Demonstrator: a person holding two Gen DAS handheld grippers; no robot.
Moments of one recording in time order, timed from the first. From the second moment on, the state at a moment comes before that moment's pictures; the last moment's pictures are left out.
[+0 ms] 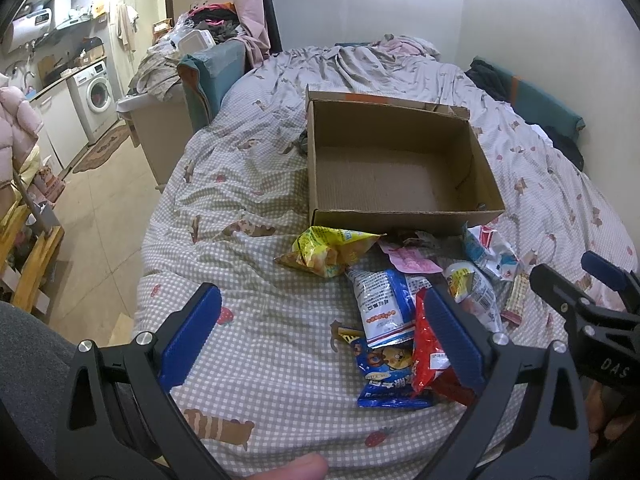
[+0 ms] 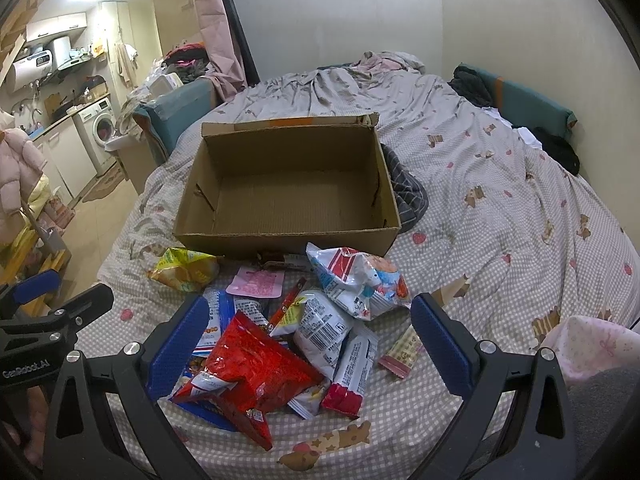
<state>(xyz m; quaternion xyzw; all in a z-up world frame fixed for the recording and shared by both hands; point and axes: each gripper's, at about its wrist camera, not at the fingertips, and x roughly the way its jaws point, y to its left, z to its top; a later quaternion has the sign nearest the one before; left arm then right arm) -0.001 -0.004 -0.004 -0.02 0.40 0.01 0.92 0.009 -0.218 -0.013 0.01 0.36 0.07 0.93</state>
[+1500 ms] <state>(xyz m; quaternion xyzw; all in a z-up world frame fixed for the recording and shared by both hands) 0.018 0.030 -0.025 -0.05 0.47 0.07 0.88 0.050 -0.202 -0.110 0.20 0.67 0.14 0.70</state>
